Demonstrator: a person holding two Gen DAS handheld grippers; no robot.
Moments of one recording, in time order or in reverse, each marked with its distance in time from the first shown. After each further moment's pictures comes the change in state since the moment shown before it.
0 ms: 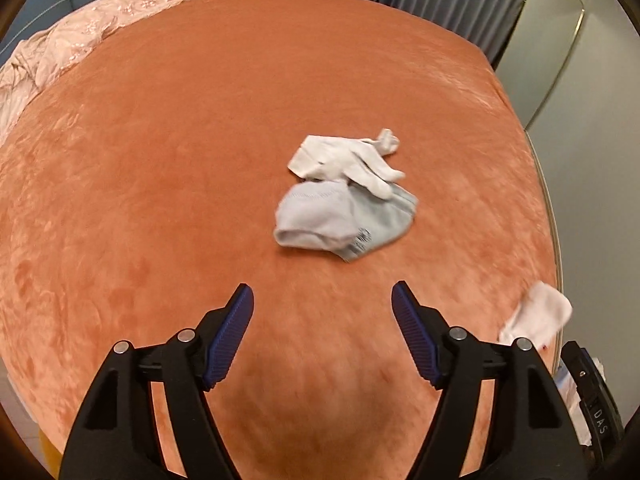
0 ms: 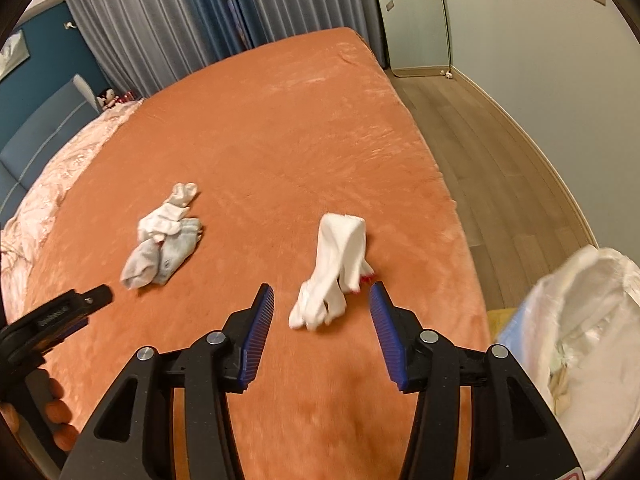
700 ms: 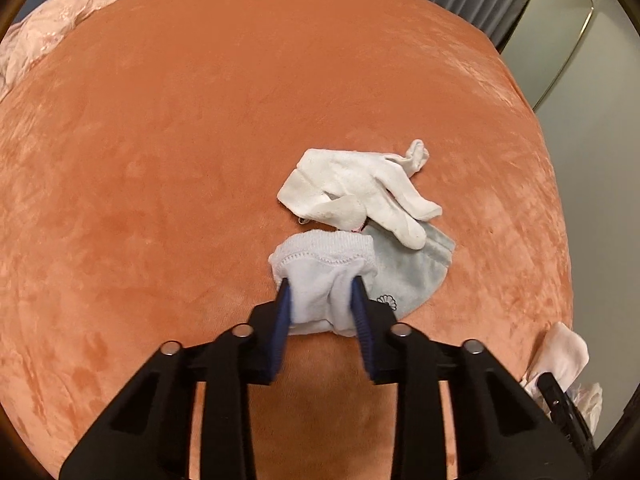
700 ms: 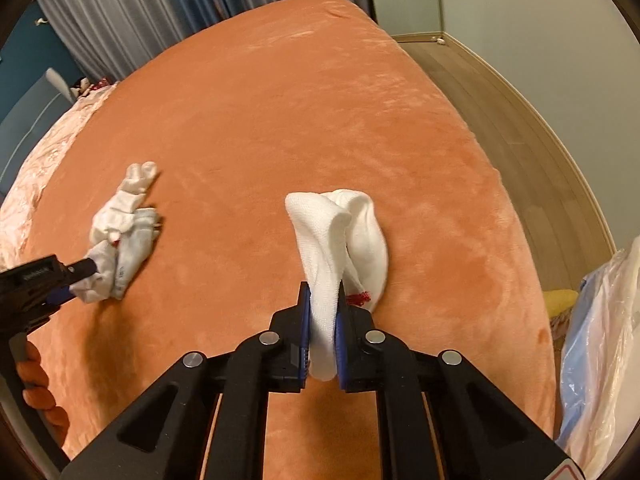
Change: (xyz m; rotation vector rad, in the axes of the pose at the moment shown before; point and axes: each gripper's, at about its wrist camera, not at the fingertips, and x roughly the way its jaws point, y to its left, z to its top) left arm 0.067 0.007 0.046 0.015 0.069 -0.039; right arm 0.066 0.013 0.005 0.040 0.094 0.000
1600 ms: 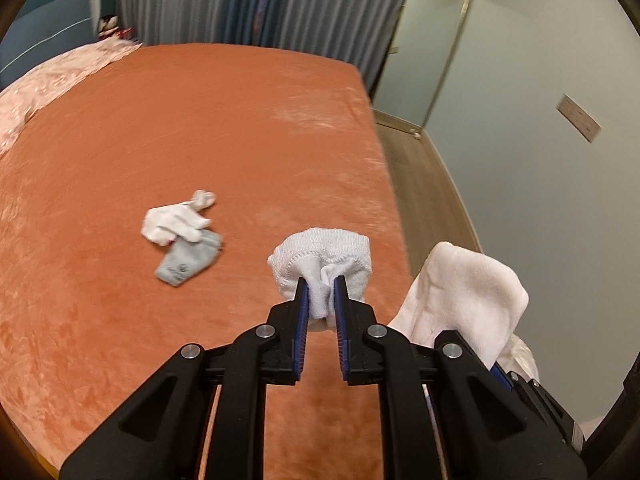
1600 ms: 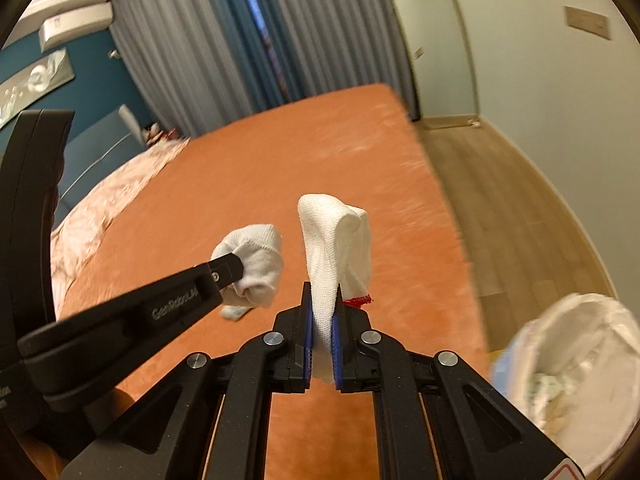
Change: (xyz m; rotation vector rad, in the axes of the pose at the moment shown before) left arm -0.185 -0.183 -0.091 0.254 -0.200 -0.218; right arm -0.203 -0.019 -0.013 -0.053 -0.303 0.123
